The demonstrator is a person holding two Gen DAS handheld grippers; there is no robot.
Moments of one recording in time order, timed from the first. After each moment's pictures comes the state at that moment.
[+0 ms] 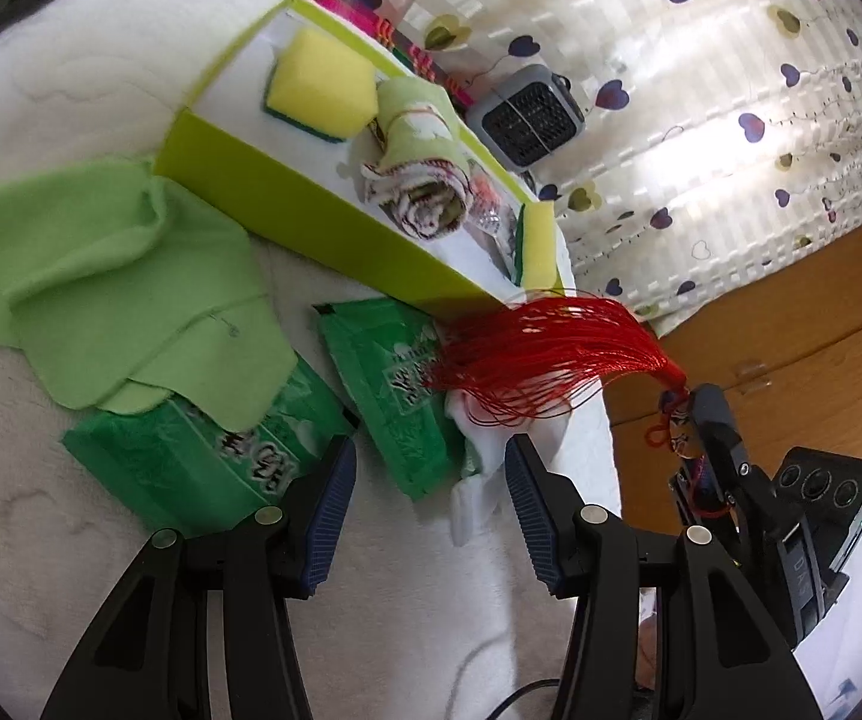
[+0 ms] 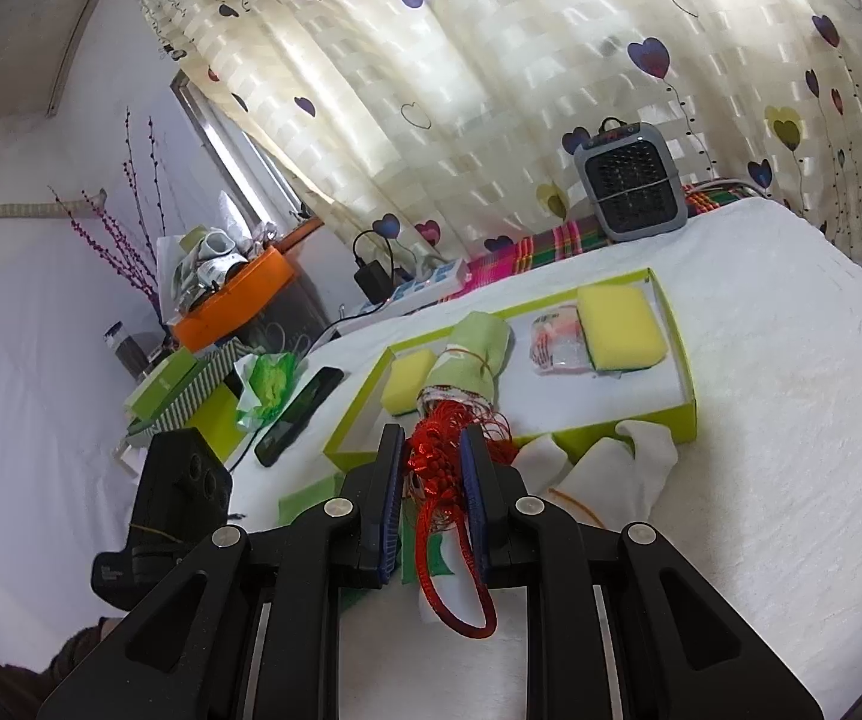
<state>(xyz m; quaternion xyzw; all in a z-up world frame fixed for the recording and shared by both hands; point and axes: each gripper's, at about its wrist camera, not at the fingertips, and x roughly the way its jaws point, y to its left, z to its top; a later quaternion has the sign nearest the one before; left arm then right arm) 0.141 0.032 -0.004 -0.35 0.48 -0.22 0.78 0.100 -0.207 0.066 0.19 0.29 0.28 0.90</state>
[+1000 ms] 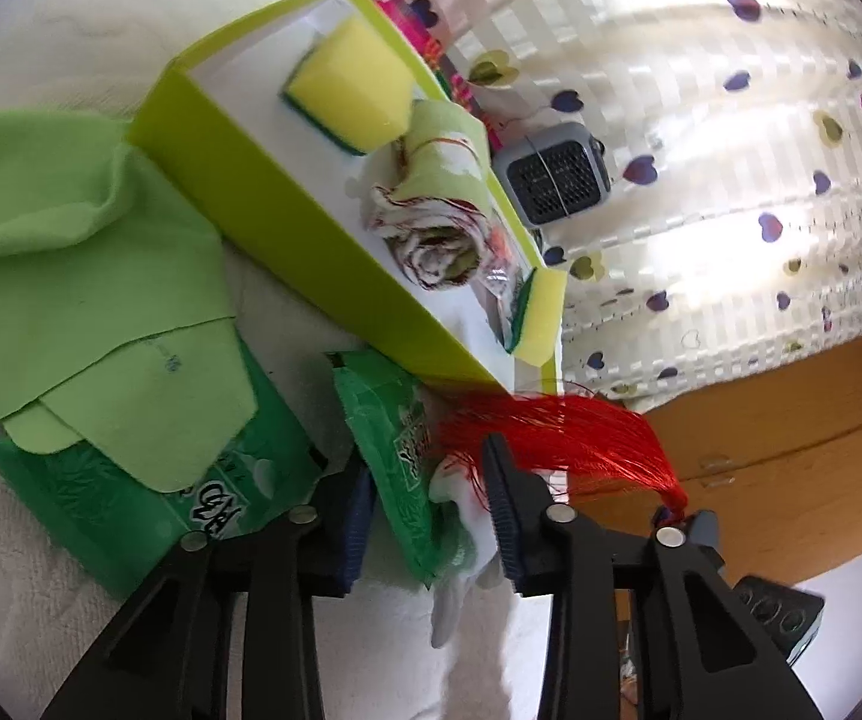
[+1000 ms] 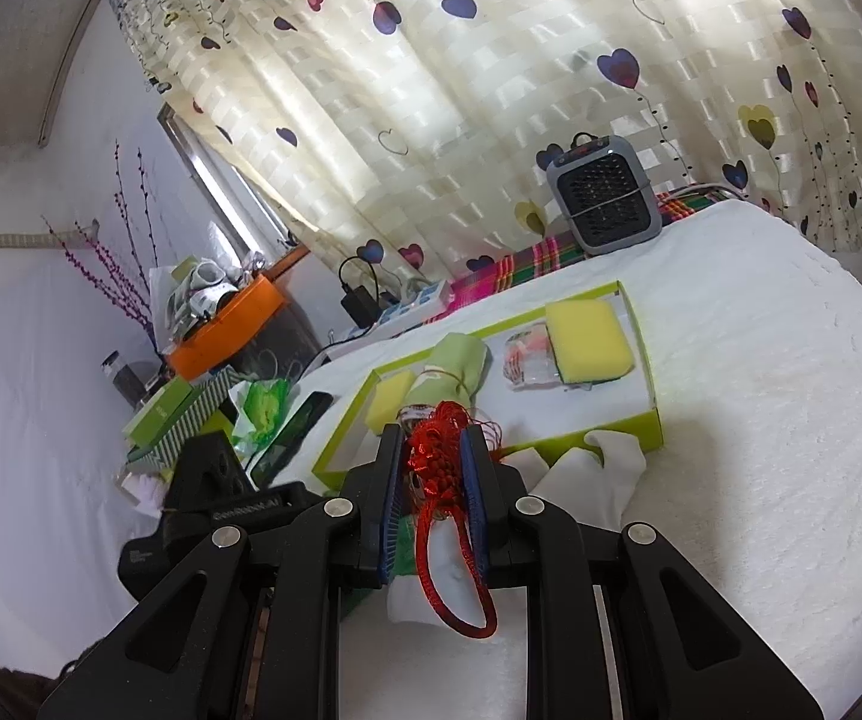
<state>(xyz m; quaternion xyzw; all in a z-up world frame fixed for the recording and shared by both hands) 0.163 0.030 -0.020 -0.46 0.45 -0.18 0.75 0.097 -0.229 0.065 0.22 0.27 0.26 0.90</state>
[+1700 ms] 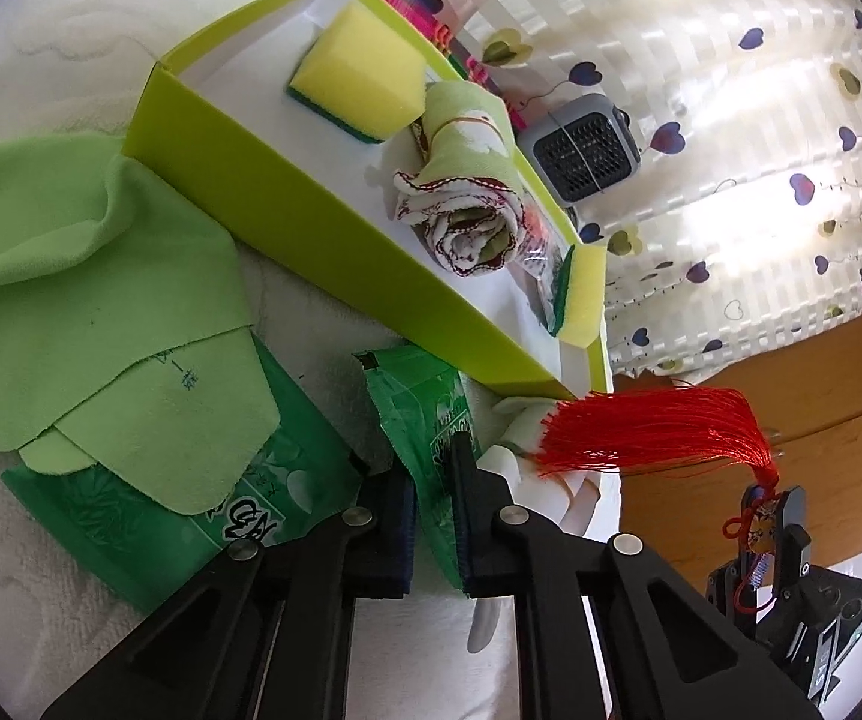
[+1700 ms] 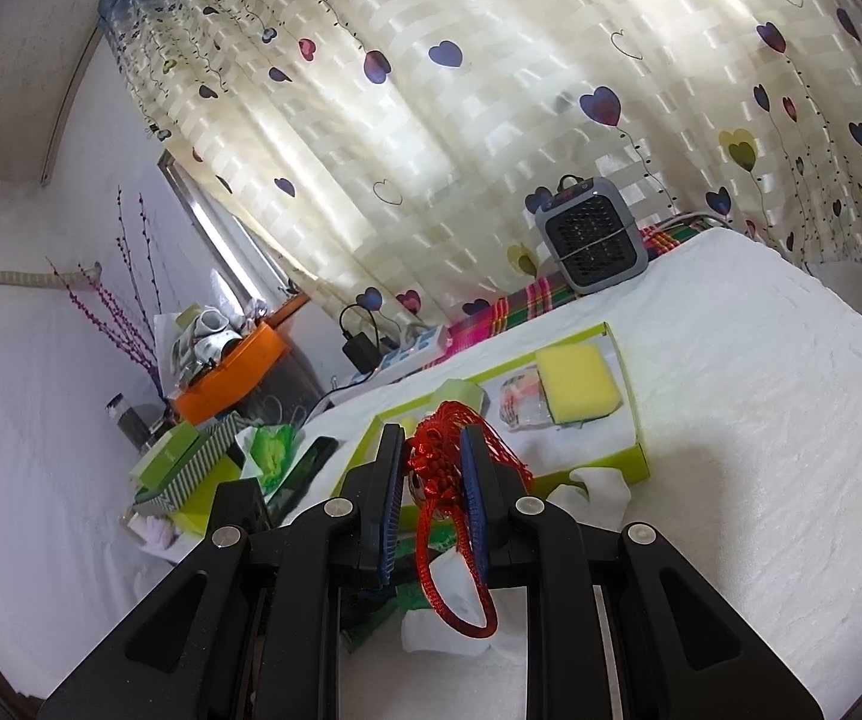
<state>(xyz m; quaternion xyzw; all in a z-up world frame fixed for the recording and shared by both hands) 0.167 0.023 -0.020 -0.39 0.48 -0.16 0.77 0.091 -0.244 0.078 0.25 0.23 0.25 0.91</state>
